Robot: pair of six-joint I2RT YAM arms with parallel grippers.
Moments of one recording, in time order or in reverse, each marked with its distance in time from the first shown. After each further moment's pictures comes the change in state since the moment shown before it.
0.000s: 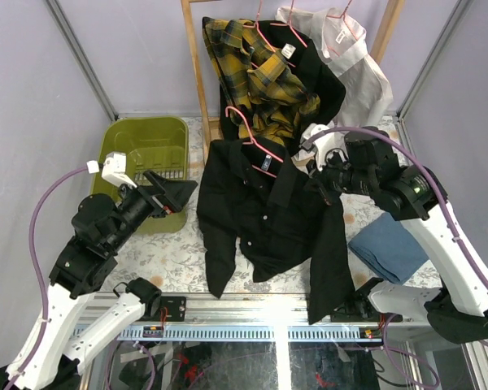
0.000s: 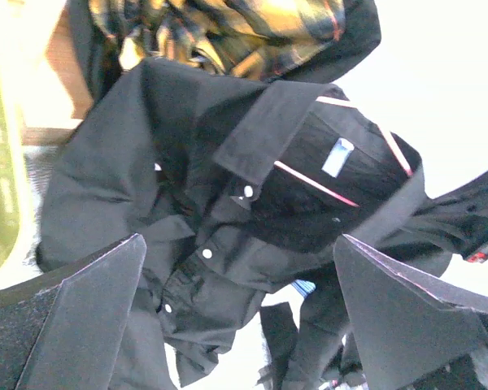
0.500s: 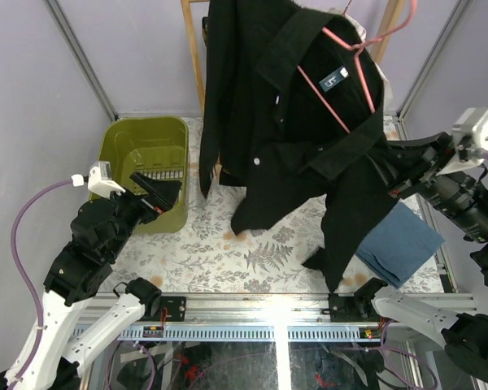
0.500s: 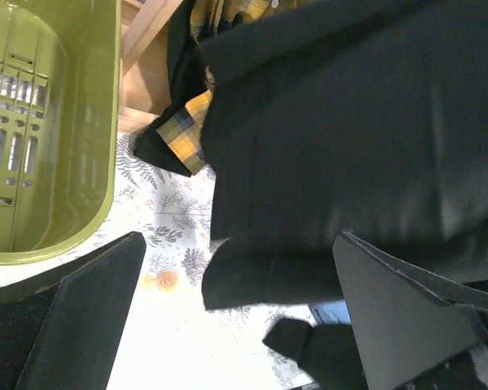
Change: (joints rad) left arm 0.000 -0.030 0.005 -0.126 -0.207 -0.073; right arm 0.000 -0.226 0.259 0.346 0.016 0.130
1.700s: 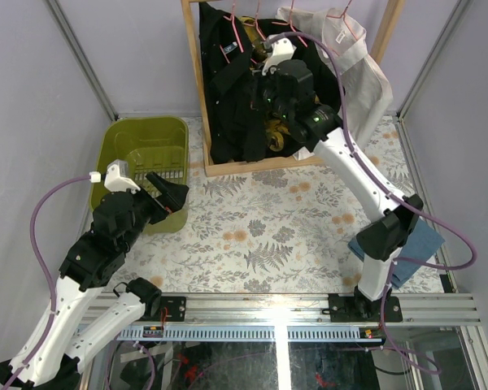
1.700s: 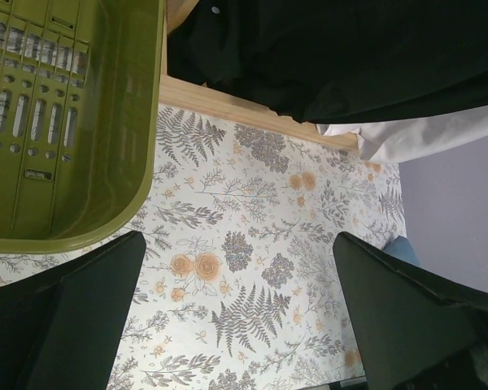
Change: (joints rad) left arm 0.000 0.059 -0.070 -0.008 -0.015 0.016; right arm -0.002 0.945 0.217 0.385 0.278 0.288
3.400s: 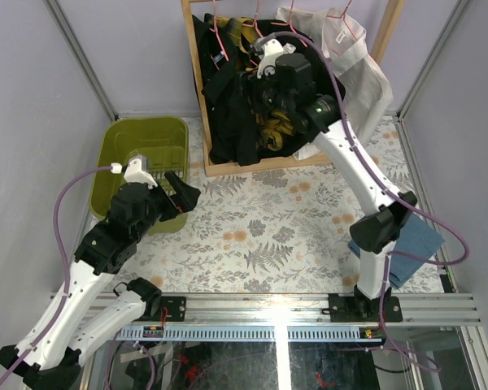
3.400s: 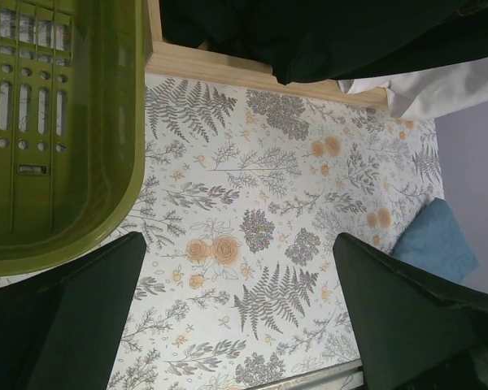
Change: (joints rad) left arm 0.000 0.088 -0.030 0.039 0.080 0.094; right arm -0.034 0.030 0.133 -0.248 -0.218 -0.060
